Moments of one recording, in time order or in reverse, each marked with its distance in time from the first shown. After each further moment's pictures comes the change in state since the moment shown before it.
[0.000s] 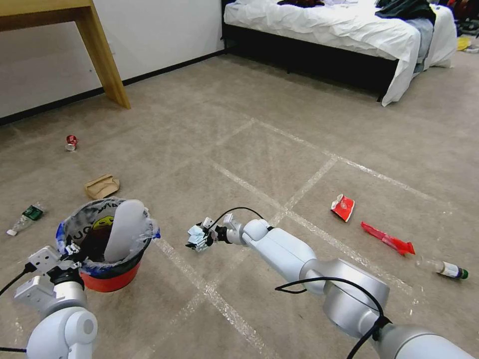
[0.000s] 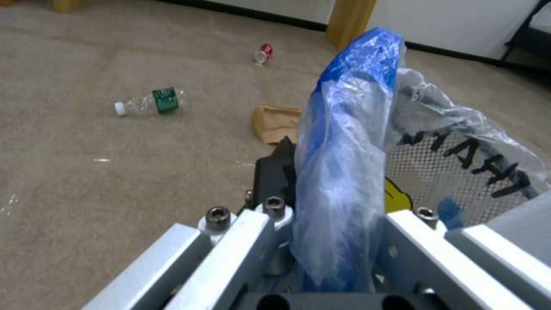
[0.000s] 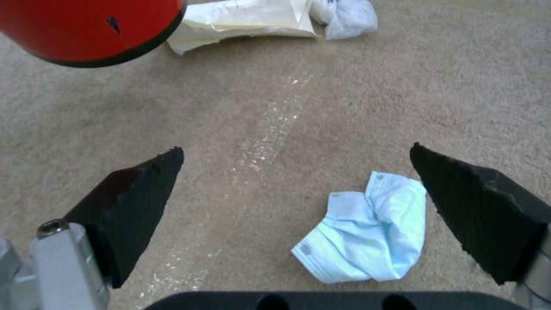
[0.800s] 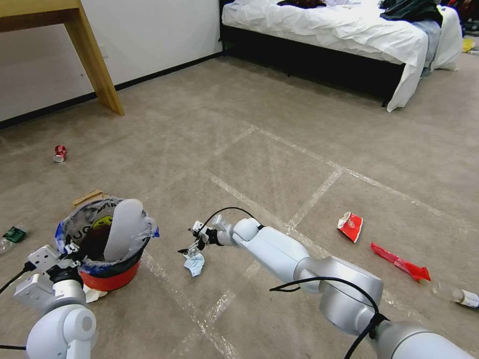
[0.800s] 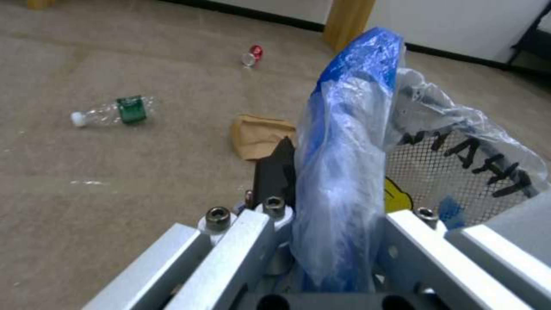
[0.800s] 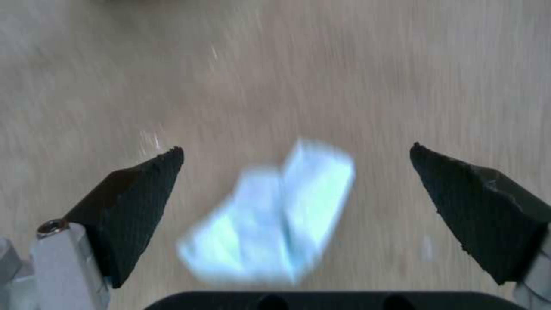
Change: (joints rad) left arm -0.015 0.005 -0.020 0.016 -0.014 0.007 -0.001; right arm 0.050 0.024 -0.091 0.046 -0.025 -0.330 0.027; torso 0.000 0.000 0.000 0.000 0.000
